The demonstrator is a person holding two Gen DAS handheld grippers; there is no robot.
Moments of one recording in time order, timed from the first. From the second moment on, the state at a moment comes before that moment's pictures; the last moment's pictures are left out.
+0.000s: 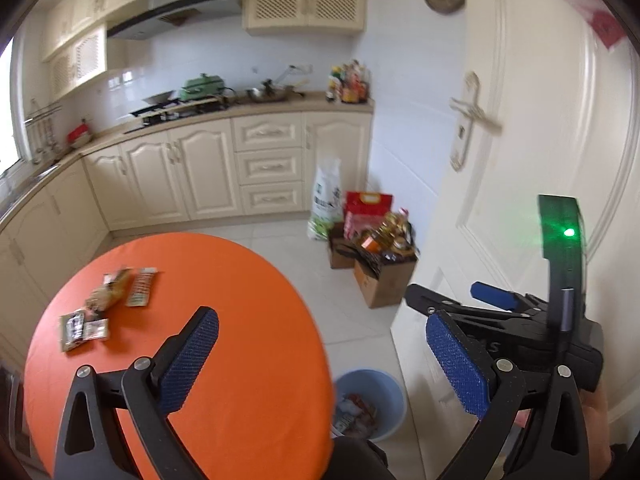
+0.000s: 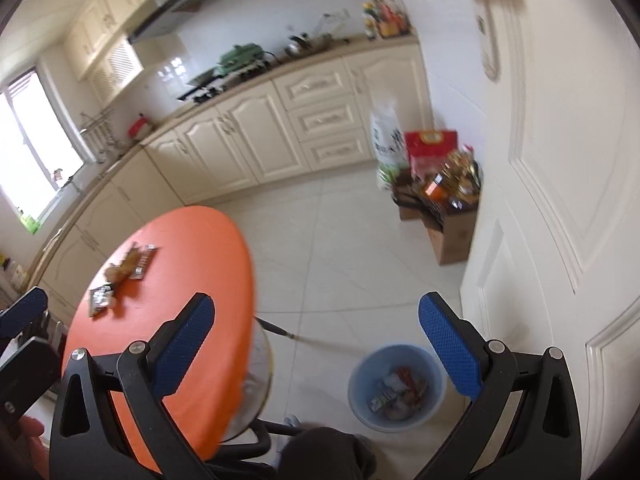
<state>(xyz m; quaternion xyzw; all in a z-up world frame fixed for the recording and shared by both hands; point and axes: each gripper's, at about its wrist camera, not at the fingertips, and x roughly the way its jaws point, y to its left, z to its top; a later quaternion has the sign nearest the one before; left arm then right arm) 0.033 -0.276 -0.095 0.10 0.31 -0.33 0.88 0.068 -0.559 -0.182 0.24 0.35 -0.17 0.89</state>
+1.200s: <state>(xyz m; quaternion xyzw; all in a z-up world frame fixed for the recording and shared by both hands) -0.098 -0.008 -0.056 -0.05 0.26 -0.05 0.96 0.131 -0.284 -0.063 0.04 0.25 0.04 0.97</state>
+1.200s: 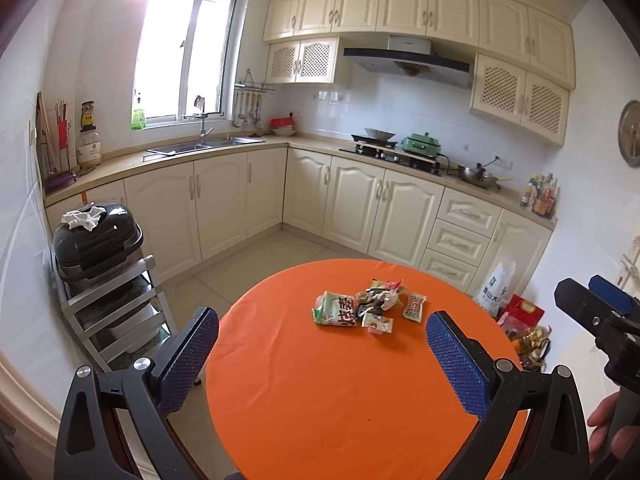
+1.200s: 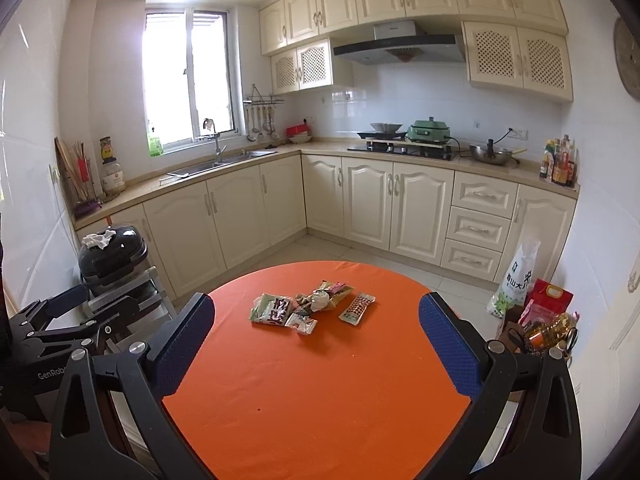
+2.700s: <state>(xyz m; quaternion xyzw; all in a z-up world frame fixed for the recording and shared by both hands) 0.336 -0.081 -0.179 0.04 0.45 -0.03 0.89 0.375 -0.238 -0.303 0.01 0.48 0.12 0.87</state>
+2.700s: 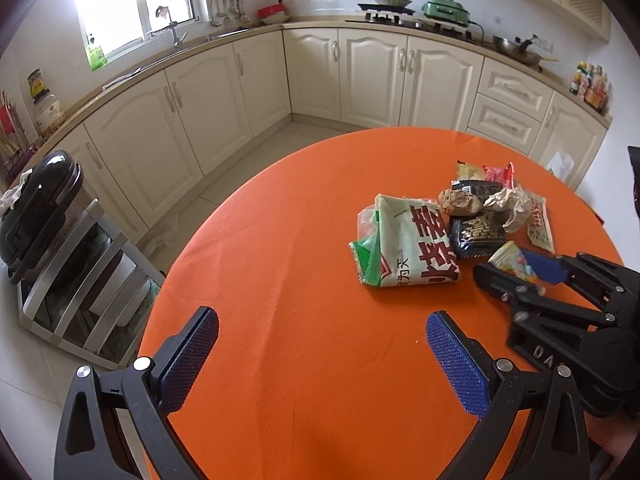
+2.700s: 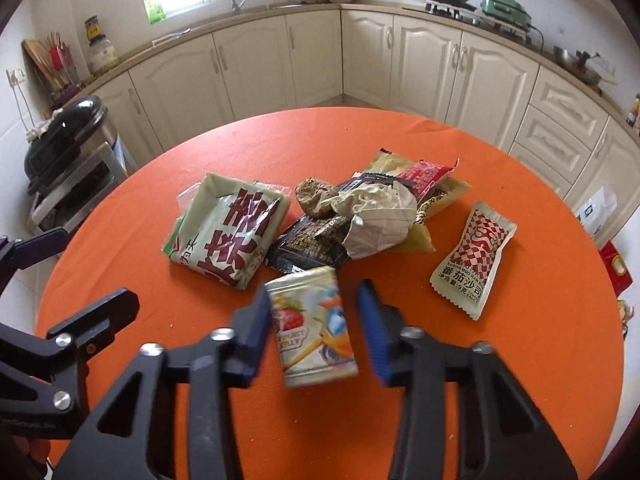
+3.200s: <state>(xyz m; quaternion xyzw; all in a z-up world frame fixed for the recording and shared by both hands) 0.382 -0.119 -0.216 0.08 0.47 -0.06 0.88 0.356 -0.266 -0.302 0.01 0.48 0.12 0.87</state>
